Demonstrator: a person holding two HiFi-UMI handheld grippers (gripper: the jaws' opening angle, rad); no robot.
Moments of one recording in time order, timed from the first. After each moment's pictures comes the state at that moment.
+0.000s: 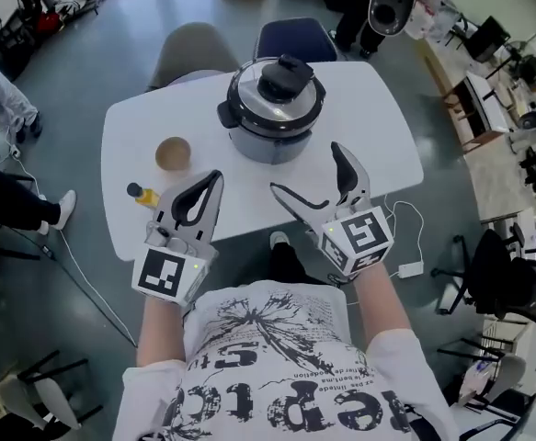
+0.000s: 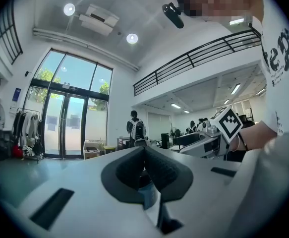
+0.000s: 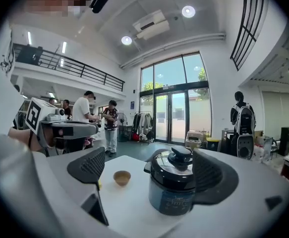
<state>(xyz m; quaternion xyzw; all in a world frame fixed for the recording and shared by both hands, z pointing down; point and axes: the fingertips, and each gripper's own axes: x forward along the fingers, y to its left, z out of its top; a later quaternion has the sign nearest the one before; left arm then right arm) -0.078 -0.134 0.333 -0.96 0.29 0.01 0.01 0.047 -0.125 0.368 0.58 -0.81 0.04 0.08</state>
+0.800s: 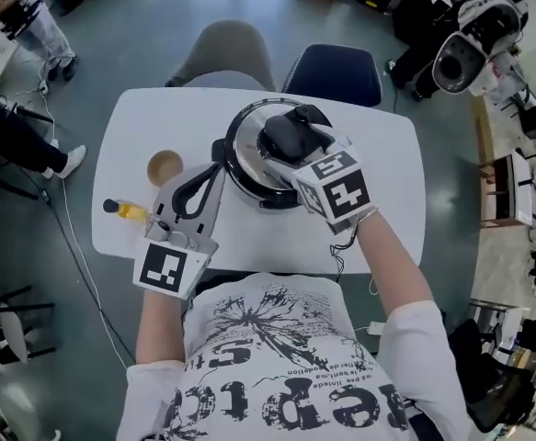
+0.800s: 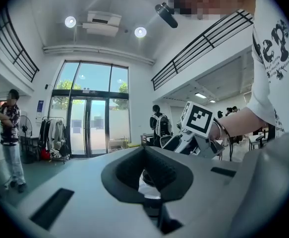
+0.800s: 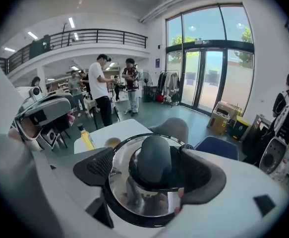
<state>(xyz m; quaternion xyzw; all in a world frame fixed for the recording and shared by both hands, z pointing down) 0.022 -0.302 0.338 -0.90 0.44 -0.01 0.02 0.124 -0.371 0.426 0.40 -0.85 0.13 0.32</state>
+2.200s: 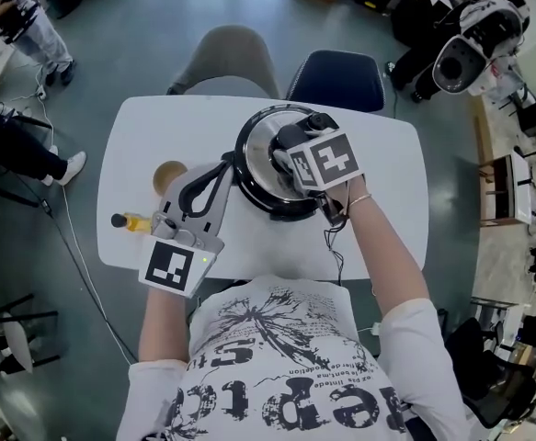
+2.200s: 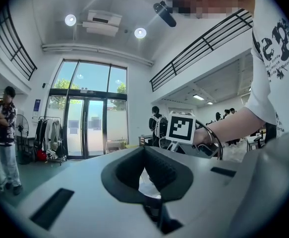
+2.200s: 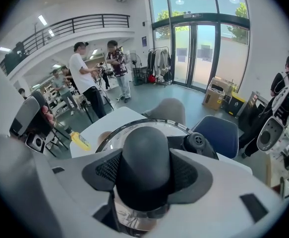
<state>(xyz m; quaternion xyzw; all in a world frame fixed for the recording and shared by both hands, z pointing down) -0.006 -0.345 0.334 -0.91 0.42 0.00 0.02 0.104 -0.425 0.460 0.42 -0.78 0.24 0.39</state>
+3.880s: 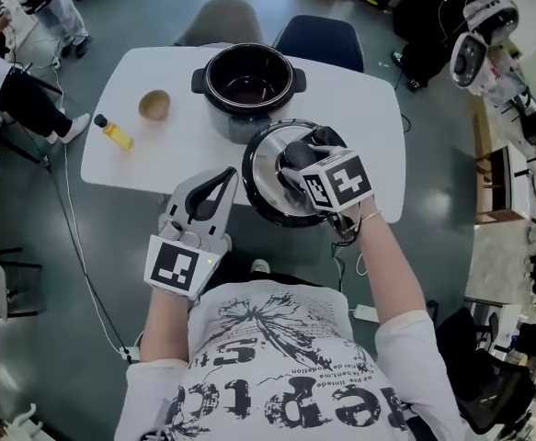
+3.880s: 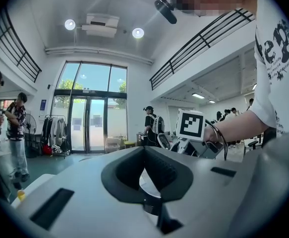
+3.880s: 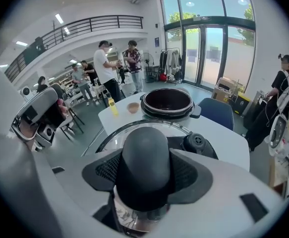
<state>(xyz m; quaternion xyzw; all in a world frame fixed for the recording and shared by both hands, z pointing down) 0.150 -0.040 0.354 -0.89 0.45 -0.01 0.02 0.259 -0.105 0.478 0.36 -0.81 0.22 0.40</state>
